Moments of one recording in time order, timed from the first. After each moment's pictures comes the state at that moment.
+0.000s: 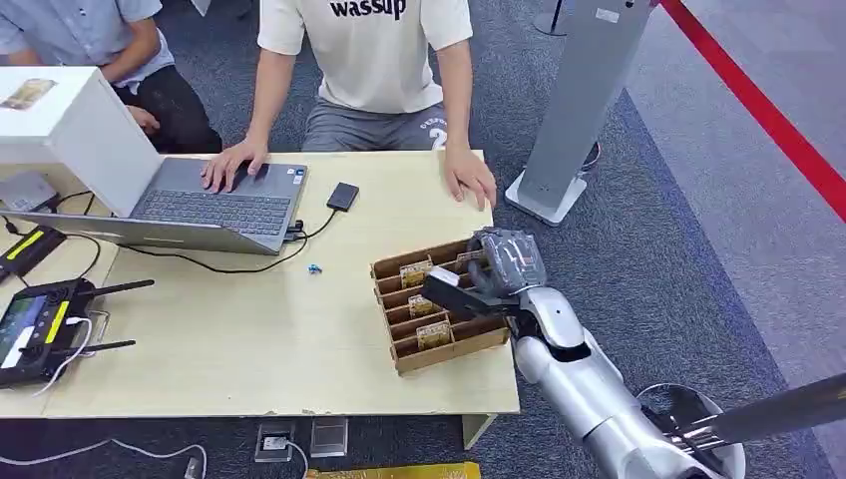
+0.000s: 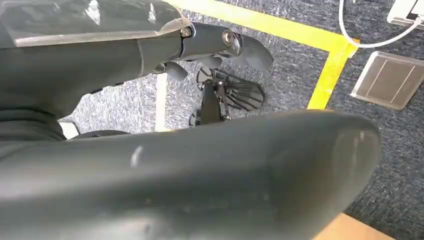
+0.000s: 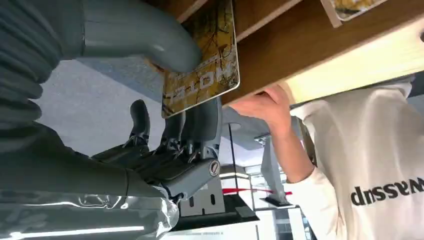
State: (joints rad) left arm -0.10 0.14 -0.78 -0.21 1.25 0.07 0.03; right arm -0.53 -0.05 0.53 -0.96 1.06 -0.20 0.08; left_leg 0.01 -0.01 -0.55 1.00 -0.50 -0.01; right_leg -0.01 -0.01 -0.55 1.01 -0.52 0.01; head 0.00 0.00
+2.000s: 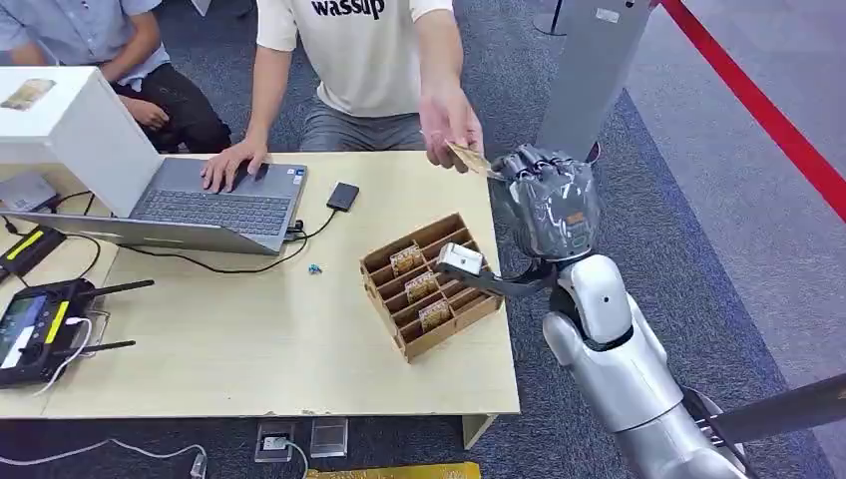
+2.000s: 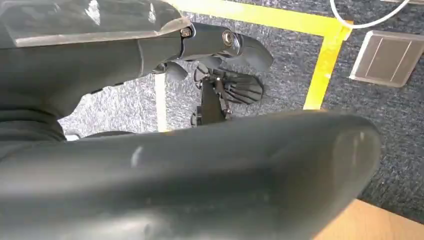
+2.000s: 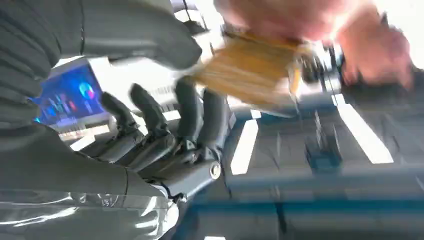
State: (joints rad) left arm -0.10 0.14 -0.77 -0.20 1.17 0.00 0.02; right arm -0.52 -0.12 0.44 -1.36 1.32 -0.40 0.02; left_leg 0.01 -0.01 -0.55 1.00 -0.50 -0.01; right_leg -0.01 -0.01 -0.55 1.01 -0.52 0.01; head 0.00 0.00
